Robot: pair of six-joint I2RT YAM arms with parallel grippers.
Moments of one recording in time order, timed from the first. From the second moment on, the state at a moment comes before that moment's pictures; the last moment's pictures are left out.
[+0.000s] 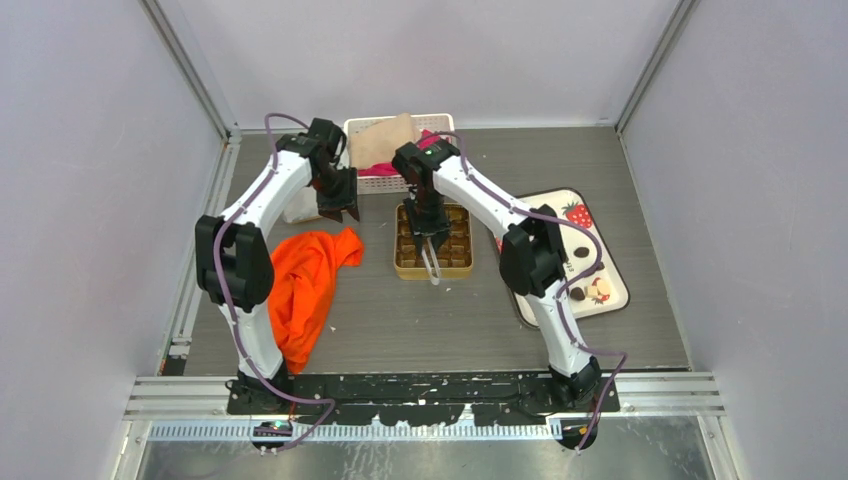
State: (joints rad) left arm -0.27 1.91 1.71 -1.04 0.15 -0.32; right arm 0.68 2.25 2.16 -1.41 -0.11 0.45
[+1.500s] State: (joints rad) left arm -0.27 1.85 1.66 -1.02 0.18 -0.32; right arm 0.70 2.30 2.20 -1.42 -0.12 0.44
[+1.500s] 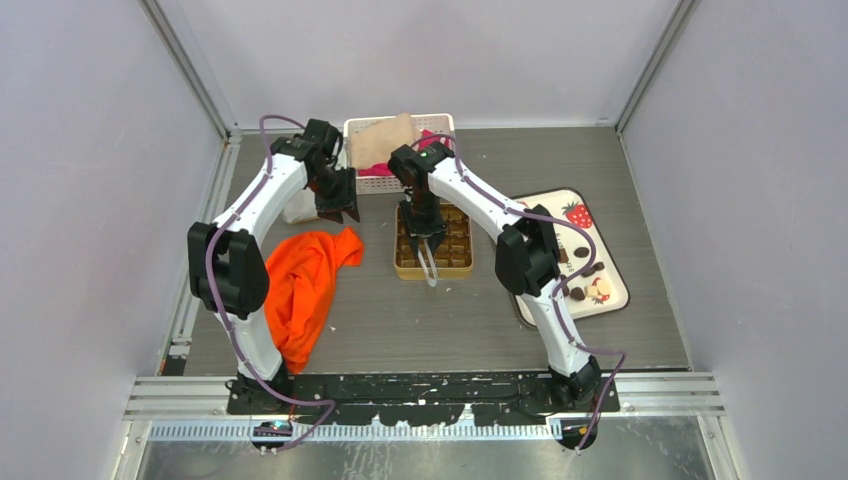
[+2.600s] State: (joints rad) left arm -0.27 1.84 1.64 -1.02 0.18 -0.32; right arm 0.71 2.29 2.27 -1.44 -0.10 0.45
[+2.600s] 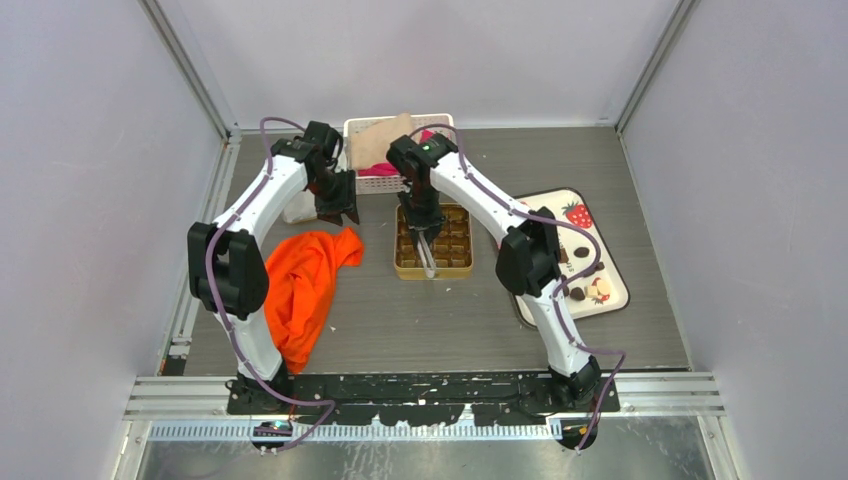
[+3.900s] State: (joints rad) left arm -0.26 1.82 1.62 -0.99 0.20 -0.34; right arm 0.25 1.76 1.30 -1.22 -0.04 0.47
